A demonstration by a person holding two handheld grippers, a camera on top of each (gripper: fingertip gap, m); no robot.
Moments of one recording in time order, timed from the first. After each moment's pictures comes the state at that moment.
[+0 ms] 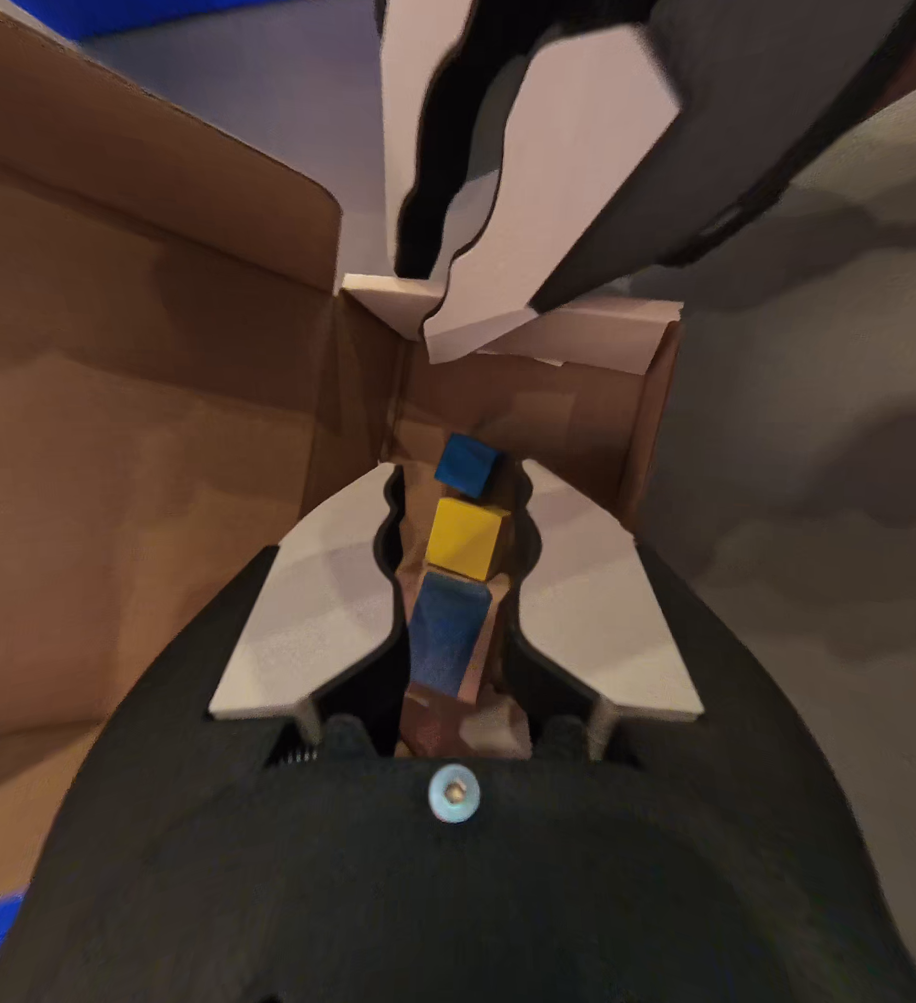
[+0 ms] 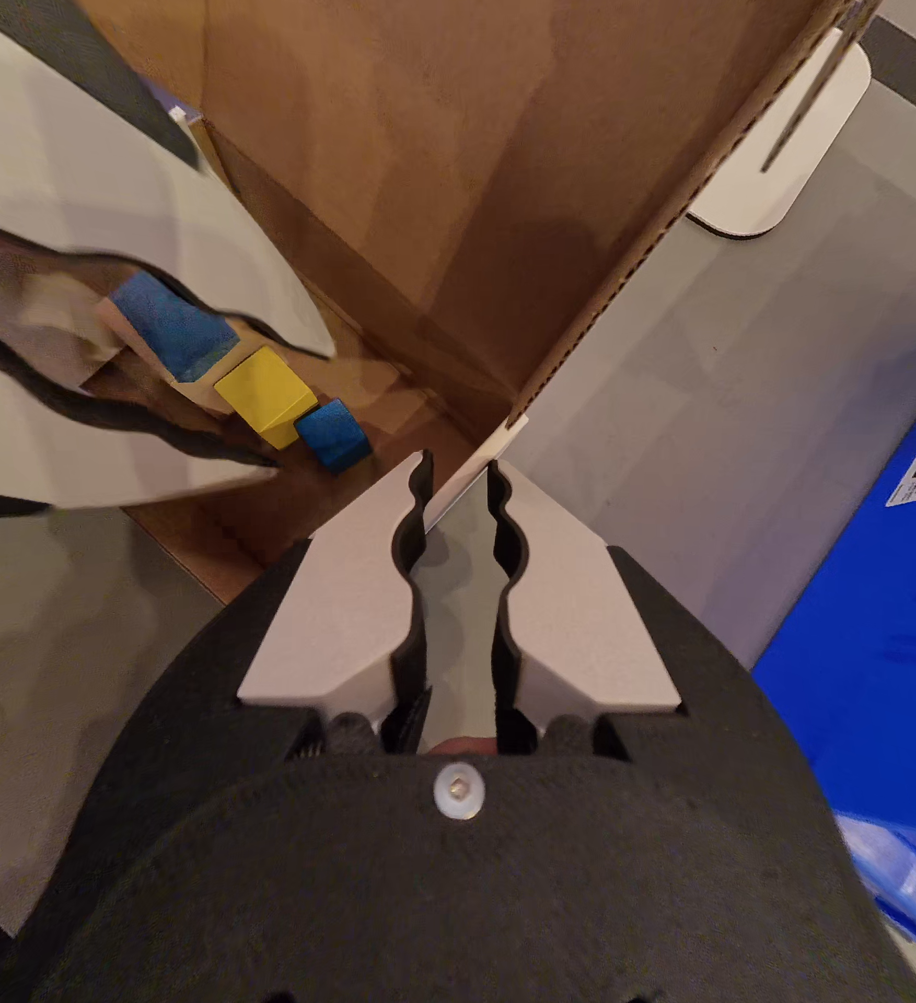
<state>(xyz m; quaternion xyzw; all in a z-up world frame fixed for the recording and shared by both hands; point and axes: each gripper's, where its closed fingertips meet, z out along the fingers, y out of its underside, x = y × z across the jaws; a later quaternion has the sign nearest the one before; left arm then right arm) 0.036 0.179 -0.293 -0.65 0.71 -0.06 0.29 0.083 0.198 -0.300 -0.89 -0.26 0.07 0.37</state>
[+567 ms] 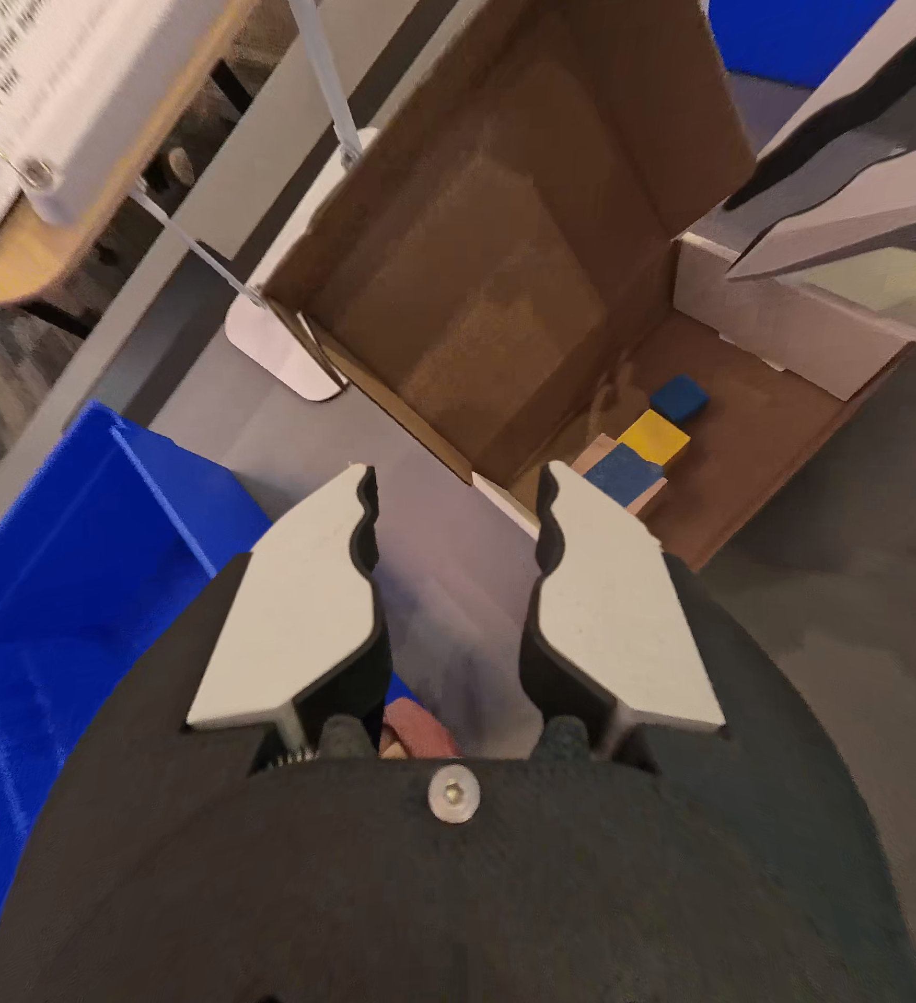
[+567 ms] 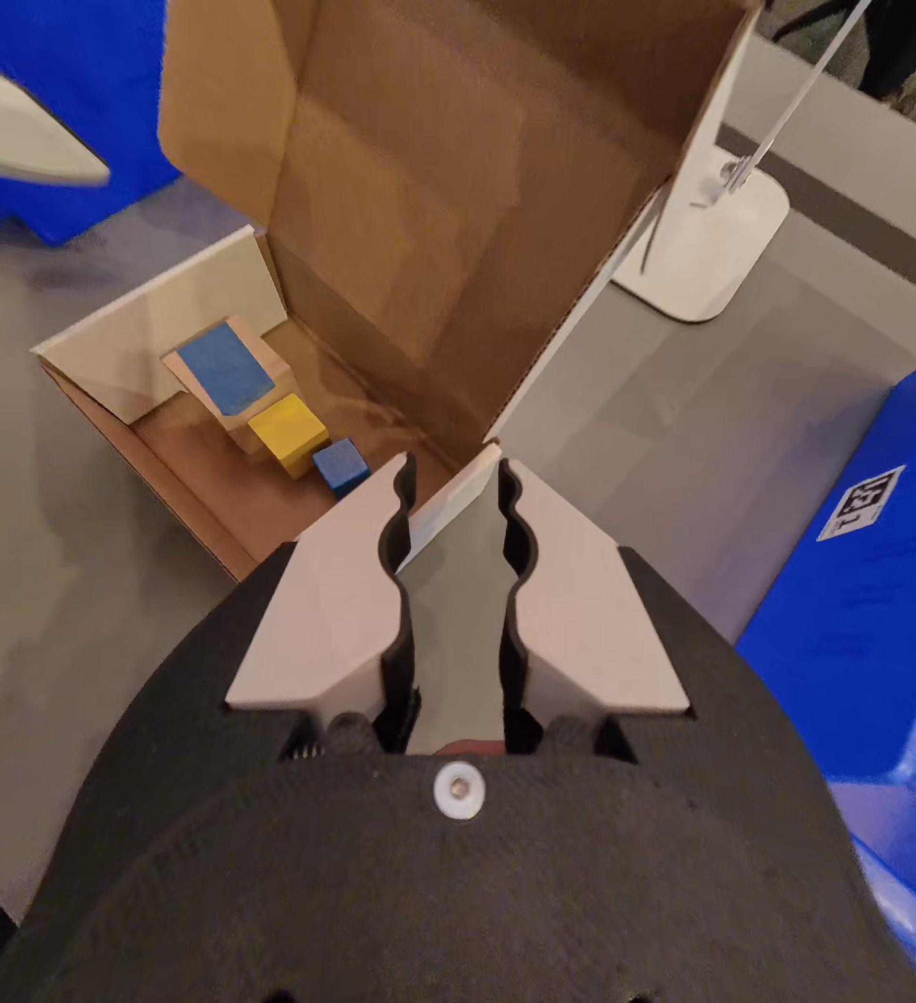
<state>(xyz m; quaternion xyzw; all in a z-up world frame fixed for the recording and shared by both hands) -0.061 0.219 -0.218 -0.77 0.49 -0.04 0.42 0.081 0.196 -0.267 -0.86 -0.27 0.08 0.43</state>
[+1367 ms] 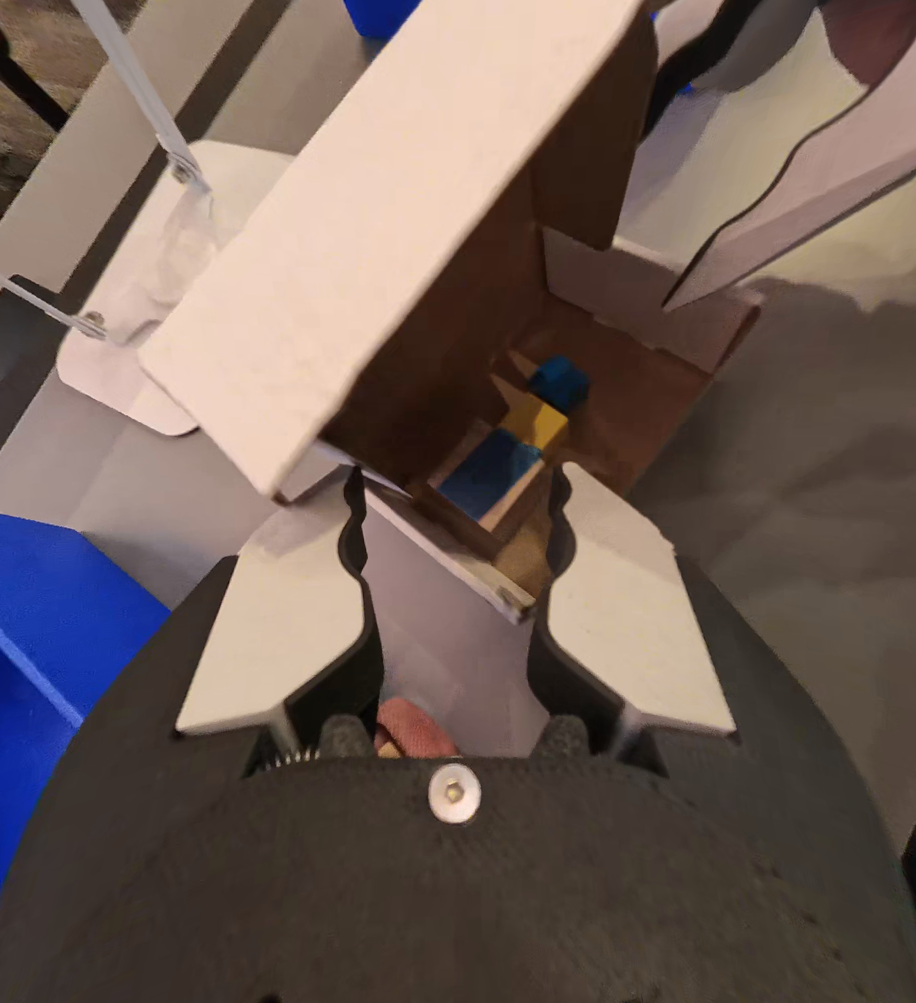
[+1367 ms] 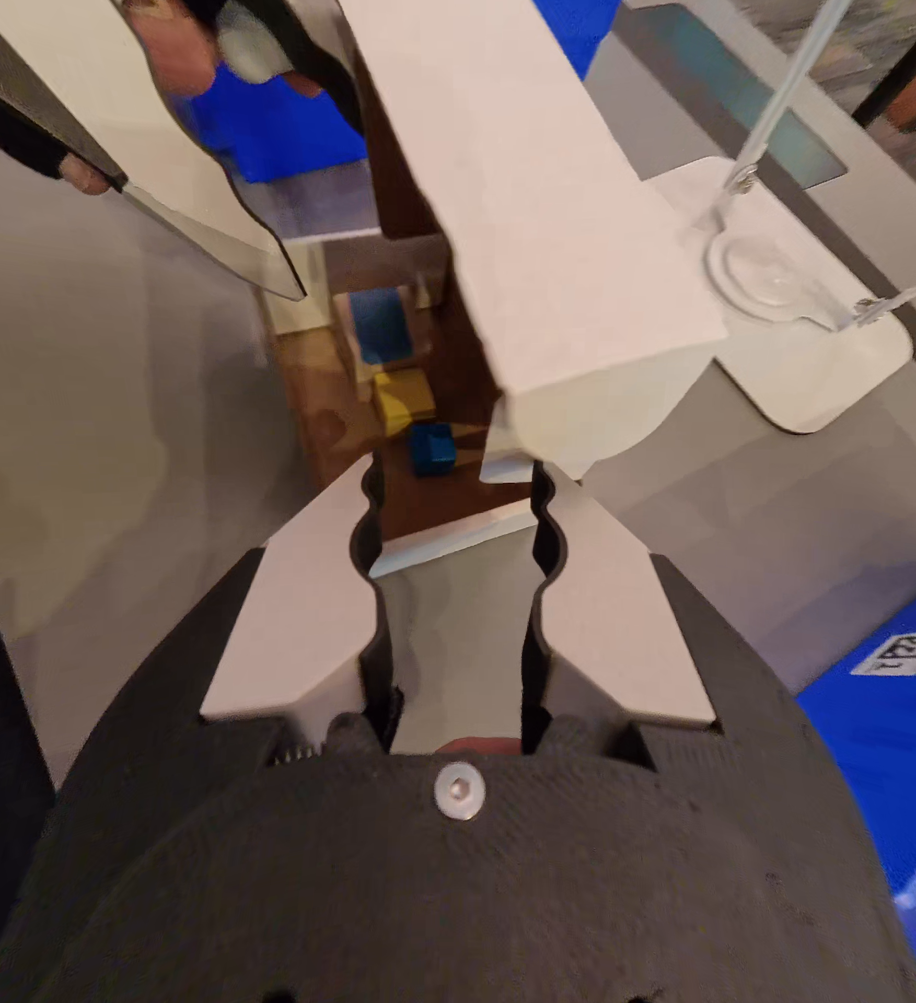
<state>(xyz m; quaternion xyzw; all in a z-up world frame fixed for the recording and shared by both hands) -0.041 0.189 -0.253 -0.73 0.55 -0.12 0.38 0.052 0.165 -0.260 -0.79 -0.42 0.12 0.42</state>
